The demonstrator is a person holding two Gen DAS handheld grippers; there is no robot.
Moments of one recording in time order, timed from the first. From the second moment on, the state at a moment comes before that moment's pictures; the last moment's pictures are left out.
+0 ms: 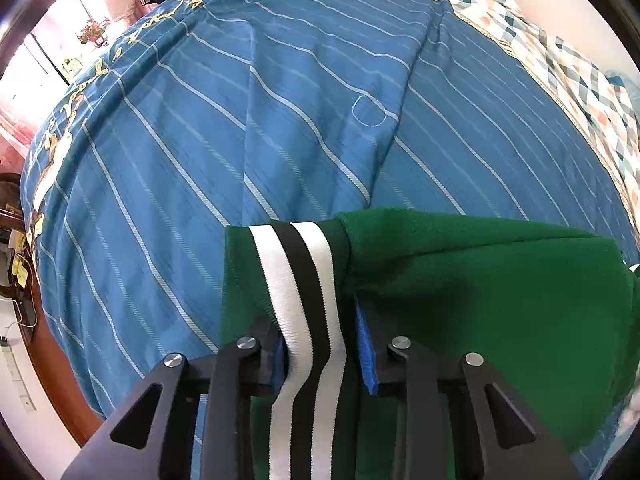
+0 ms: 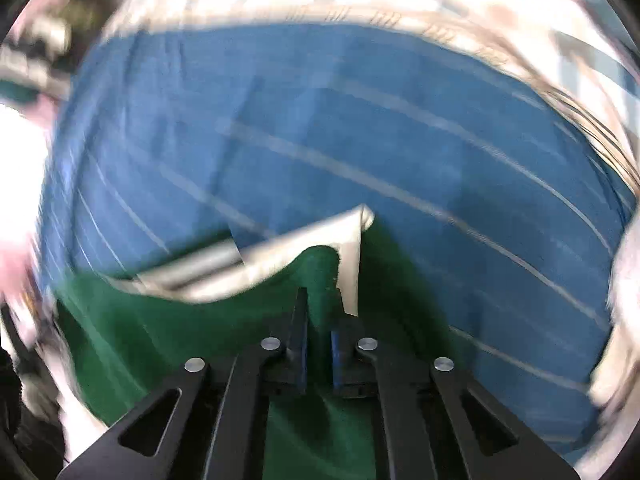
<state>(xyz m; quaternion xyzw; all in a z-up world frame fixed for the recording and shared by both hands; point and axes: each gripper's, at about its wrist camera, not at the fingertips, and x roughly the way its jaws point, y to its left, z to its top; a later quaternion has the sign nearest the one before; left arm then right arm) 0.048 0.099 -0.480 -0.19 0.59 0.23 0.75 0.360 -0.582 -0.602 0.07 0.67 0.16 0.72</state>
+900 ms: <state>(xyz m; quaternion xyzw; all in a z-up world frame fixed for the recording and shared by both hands) -0.115 0.092 -0.442 -0.42 0.53 0.30 0.67 0.276 -0.540 -0.554 0.08 0.67 0.14 0.73</state>
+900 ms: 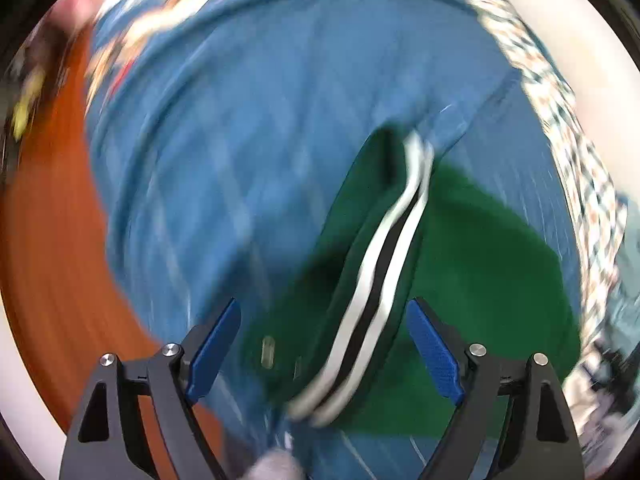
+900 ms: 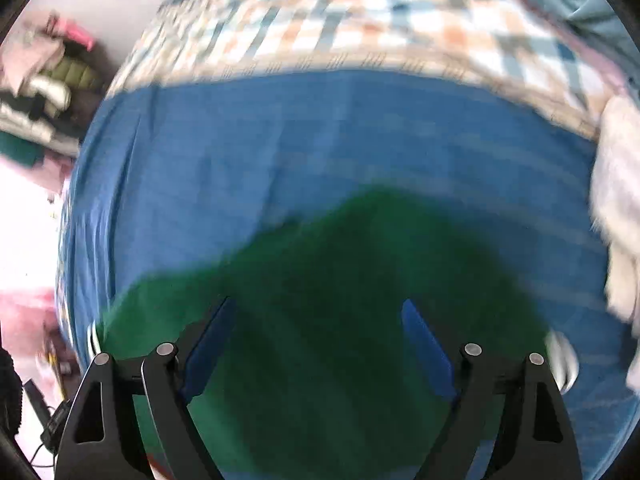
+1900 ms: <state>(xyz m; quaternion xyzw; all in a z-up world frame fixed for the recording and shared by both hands) -0.032 0.166 -0.530 -0.53 0.42 0.24 0.70 0.207 -0.476 -0.619 0.16 0.73 0.16 0.64</state>
